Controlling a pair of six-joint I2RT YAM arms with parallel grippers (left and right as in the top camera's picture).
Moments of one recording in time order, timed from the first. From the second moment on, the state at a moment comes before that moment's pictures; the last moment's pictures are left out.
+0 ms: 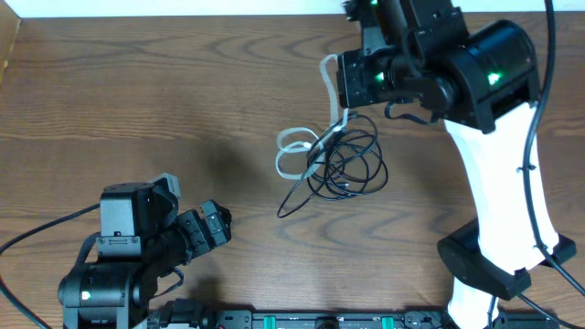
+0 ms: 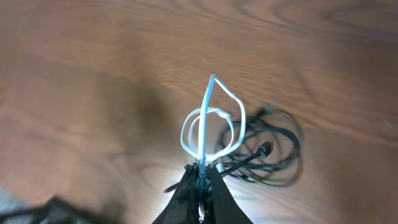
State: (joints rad) left arm -0.01 0.78 1.04 -1.33 0.25 -0.45; right arm 0.57 1.99 2.76 -1.70 -0.07 0.40
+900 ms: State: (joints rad) left arm -0.01 0.78 1.04 -1.33 0.25 -0.45; right arm 0.62 1.80 2.47 -1.69 -0.05 0.32
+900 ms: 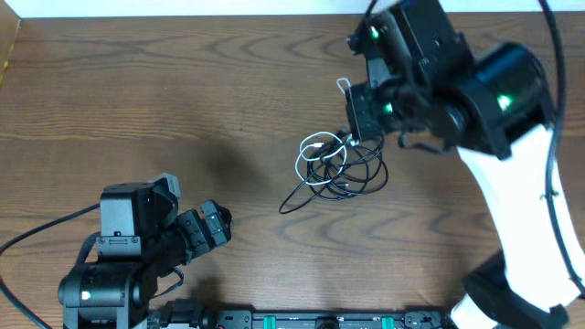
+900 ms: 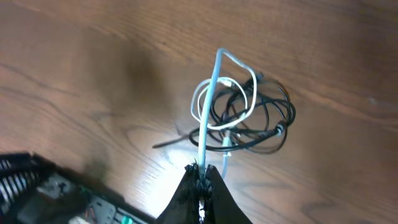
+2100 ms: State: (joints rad) left arm -0.01 0.78 1.04 -1.33 0.25 -0.45; right arm 0.48 1.48 2.08 -0.94 -0.16 0.22
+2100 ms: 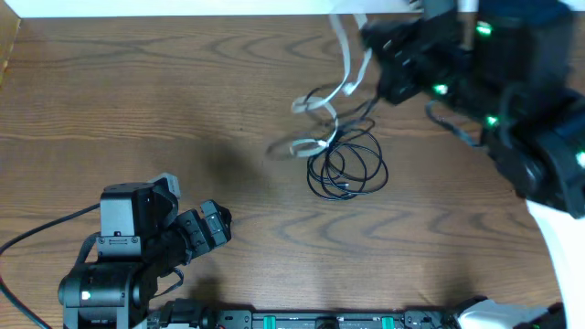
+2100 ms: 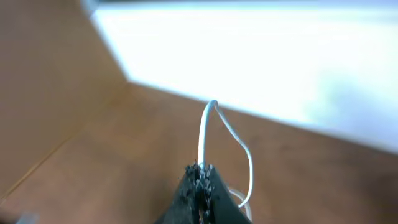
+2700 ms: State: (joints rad) left arm -0.01 0.78 1.04 -1.33 0.25 -0.45; right arm 0.48 1.60 2.08 -1.06 -0.49 0.46
